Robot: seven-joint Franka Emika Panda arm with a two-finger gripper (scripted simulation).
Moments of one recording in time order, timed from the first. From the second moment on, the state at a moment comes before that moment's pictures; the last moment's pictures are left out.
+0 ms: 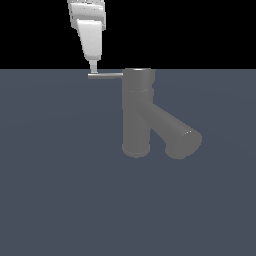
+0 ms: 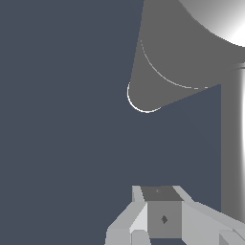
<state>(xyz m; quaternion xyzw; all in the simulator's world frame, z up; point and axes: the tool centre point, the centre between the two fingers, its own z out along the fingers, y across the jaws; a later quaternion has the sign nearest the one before) 0.014 0.100 0.271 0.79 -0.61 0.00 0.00</state>
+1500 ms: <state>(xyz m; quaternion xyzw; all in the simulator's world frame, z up) -0.037 0.085 0.271 0.79 -0.61 0.00 0.00</state>
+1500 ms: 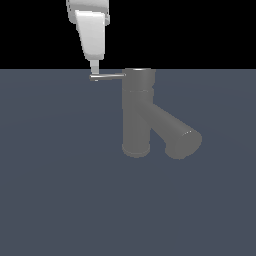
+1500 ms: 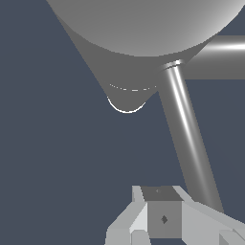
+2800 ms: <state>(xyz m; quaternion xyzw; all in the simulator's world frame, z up) -0.095 0.056 0.270 0.80 -0.60 0.00 0.00</state>
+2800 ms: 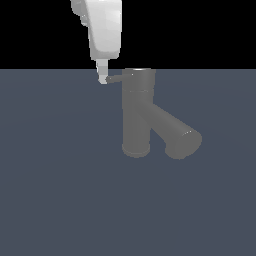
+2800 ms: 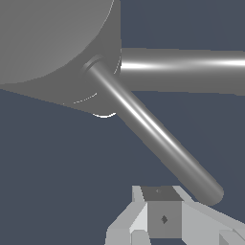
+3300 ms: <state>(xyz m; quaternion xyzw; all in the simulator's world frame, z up) -0.115 0.014 0.270 0.80 -0.60 0.00 0.00</state>
